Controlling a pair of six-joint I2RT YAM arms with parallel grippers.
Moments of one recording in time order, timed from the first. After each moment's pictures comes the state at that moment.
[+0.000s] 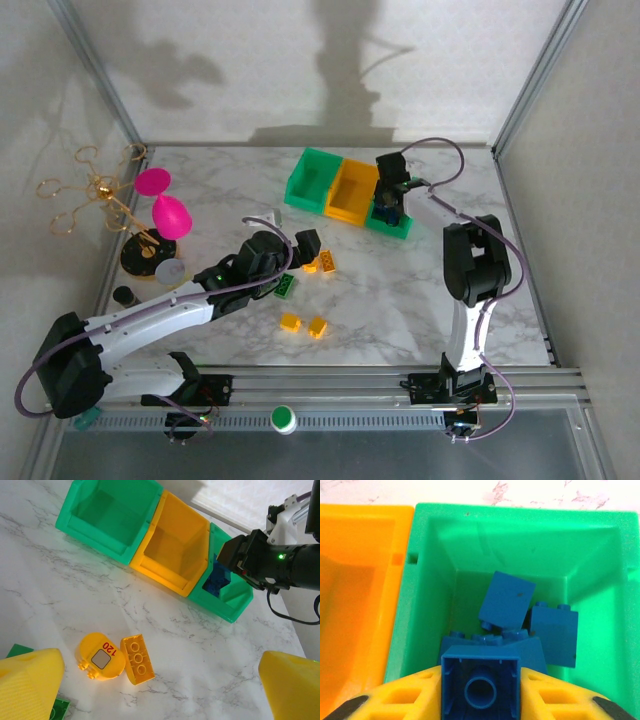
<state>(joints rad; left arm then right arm) -0.82 1.19 0.78 -0.06 -0.37 -0.81 0.35 1.98 1.46 -0.40 0.29 0.49</state>
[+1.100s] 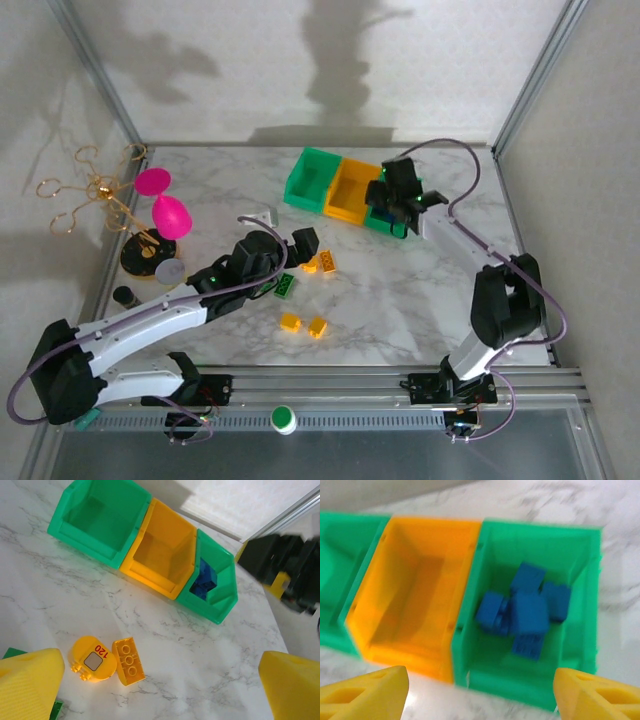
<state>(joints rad) -0.82 1.13 0.78 -0.07 -0.35 -0.81 0.45 1.61 1.24 -0.41 0.23 0.48</state>
